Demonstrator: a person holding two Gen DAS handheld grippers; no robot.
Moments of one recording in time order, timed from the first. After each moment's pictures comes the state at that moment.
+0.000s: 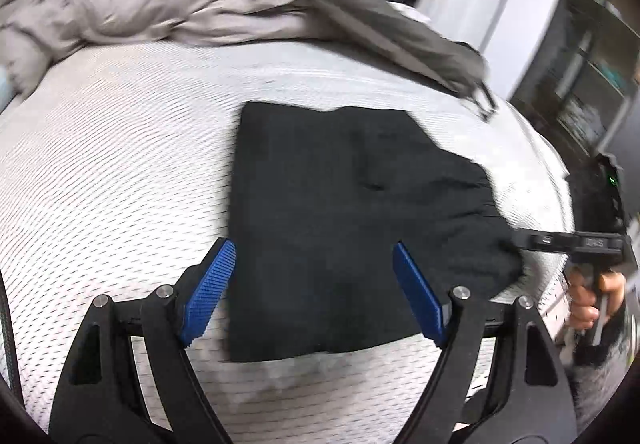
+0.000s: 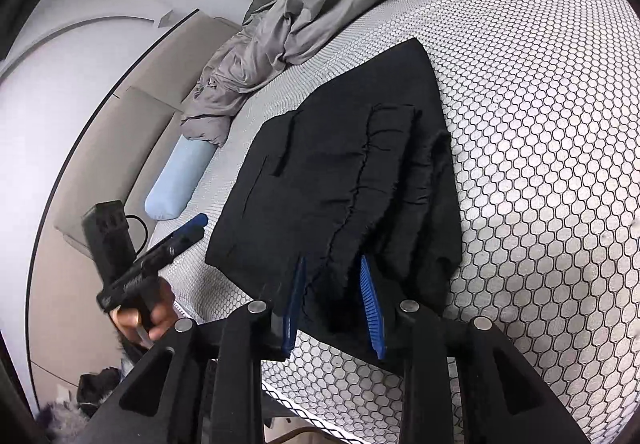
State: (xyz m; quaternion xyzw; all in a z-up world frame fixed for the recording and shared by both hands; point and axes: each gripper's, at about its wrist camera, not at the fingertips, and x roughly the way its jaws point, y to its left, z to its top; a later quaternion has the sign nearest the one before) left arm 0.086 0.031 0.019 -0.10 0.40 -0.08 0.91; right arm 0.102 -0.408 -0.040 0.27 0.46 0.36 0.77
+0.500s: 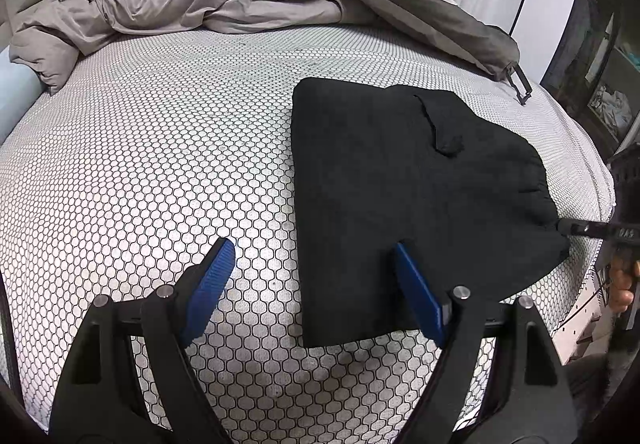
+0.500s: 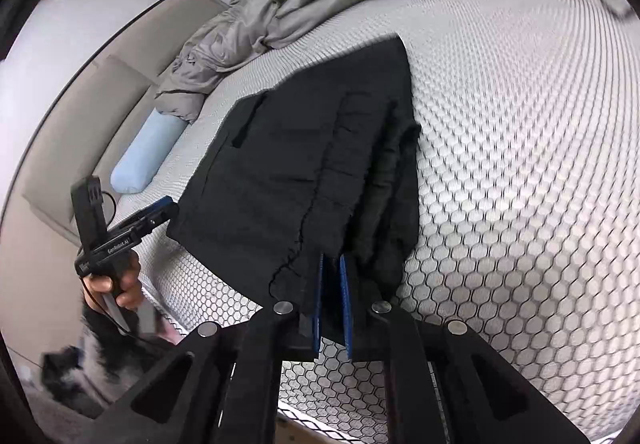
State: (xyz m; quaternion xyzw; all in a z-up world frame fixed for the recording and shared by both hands) left arm 0.081 0.053 0.001 -0.06 0.42 -0.04 0.91; right arm 0.082 -0.416 -0.046 0.21 0.47 0.33 0.79
